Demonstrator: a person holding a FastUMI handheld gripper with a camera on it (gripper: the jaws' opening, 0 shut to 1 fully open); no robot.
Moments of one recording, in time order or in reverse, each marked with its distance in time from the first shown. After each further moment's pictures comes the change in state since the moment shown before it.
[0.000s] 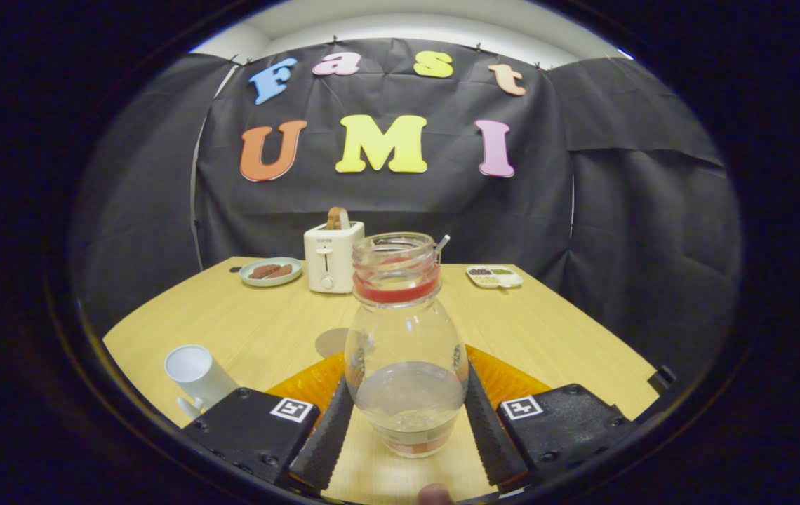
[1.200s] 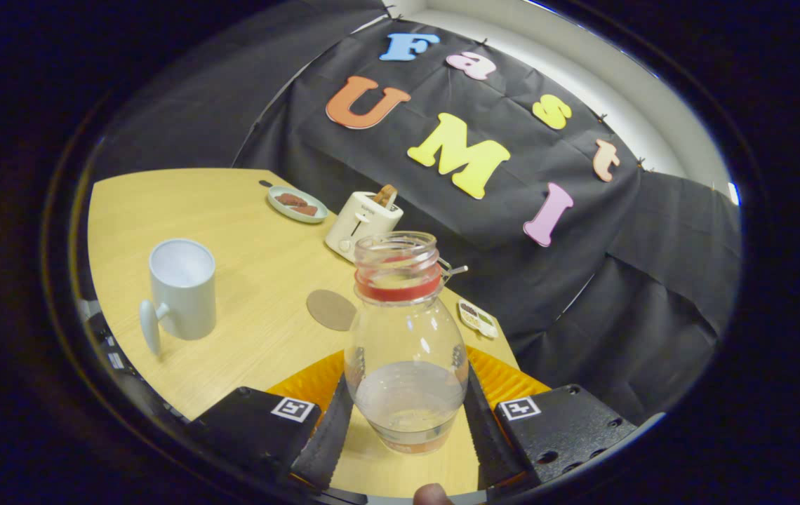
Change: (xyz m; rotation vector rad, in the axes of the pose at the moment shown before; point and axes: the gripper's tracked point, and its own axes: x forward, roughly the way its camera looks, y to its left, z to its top) arm -0.015 0.009 -0.002 -0.581 0.019 -0.019
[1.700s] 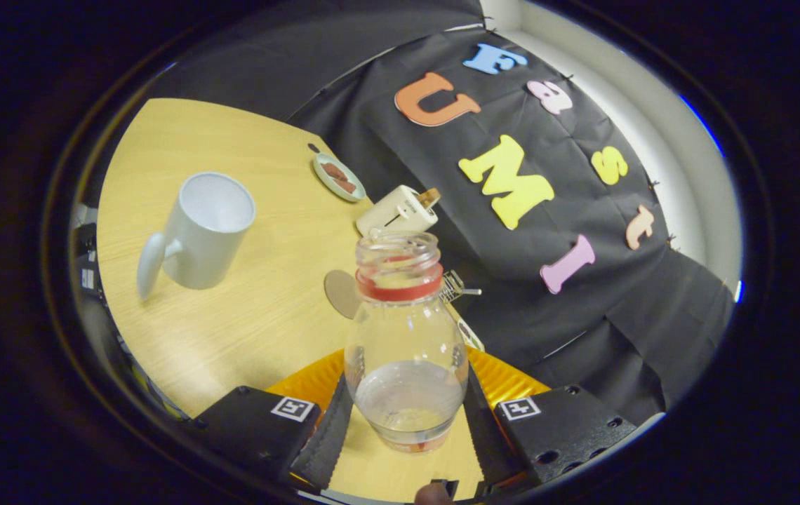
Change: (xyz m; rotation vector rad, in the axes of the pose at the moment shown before) arm 0.003 0.034 0.005 -0.331 -0.012 0.018
